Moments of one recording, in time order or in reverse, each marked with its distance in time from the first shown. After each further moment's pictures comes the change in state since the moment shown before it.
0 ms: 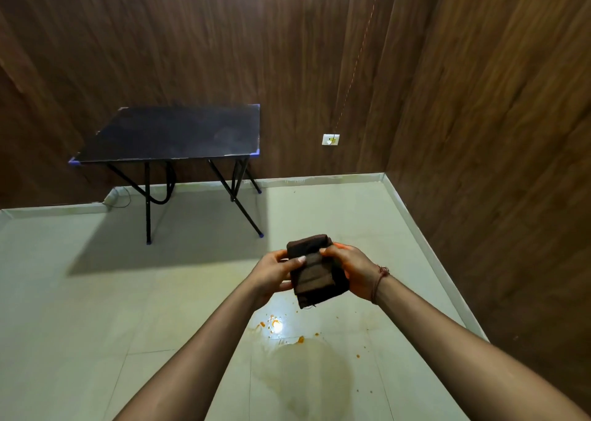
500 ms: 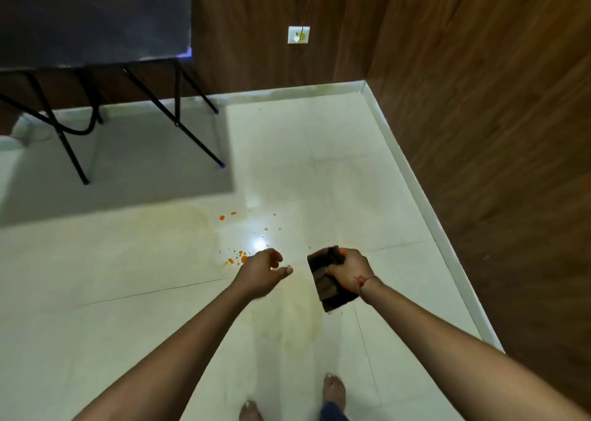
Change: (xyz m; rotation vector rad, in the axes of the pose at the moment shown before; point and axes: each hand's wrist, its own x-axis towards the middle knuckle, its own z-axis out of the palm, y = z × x) left_hand 0.121 -0.137 0.062 0.829 -0.011 -0.124; right_hand 0.063 0.155 -0.153 -0.686 0.344 0.339
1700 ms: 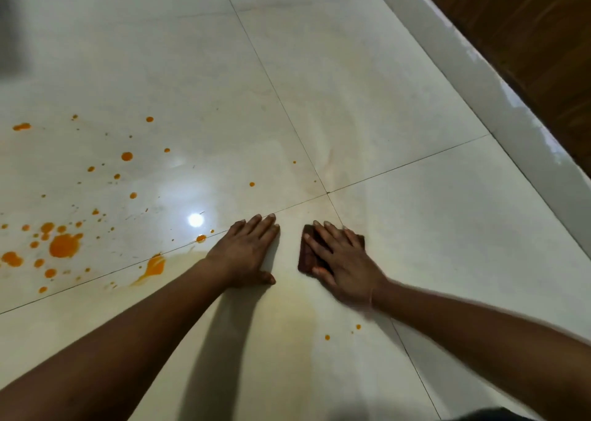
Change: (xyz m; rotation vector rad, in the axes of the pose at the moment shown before) left_hand 0.530 -0.308 0.440 0.921 -0.251 0.604; right_hand 0.513 0.492 0.215 -0.912 0.168 -0.542
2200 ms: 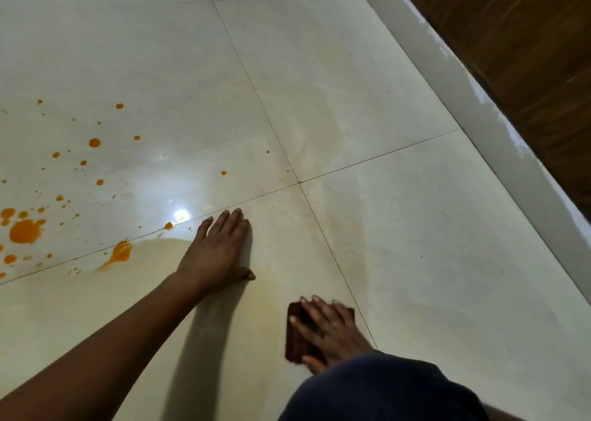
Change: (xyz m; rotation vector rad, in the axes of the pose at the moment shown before) left_hand -0.018 0.036 0.011 -0.022 0.128 -0.172; right_hand -0.142 -0.034 0.050 -0.071 -0.027 -0.117
